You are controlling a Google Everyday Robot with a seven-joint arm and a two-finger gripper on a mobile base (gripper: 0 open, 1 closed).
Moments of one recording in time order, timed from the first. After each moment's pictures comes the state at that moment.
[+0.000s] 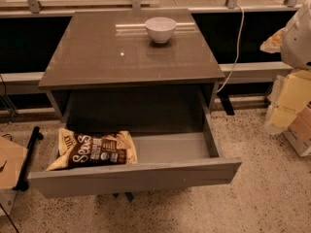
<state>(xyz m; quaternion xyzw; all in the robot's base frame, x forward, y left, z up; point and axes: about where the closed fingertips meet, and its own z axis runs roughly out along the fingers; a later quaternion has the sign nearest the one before) 0.438 -0.217 0.976 -0.60 0.78 -0.03 0.16</state>
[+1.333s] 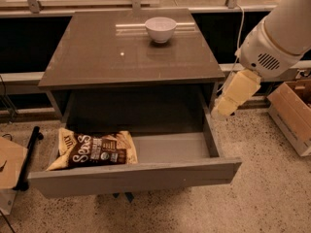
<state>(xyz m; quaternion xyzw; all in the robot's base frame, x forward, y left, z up) 0.492 -0.168 0.940 -0.51 0.83 0.03 0.22</state>
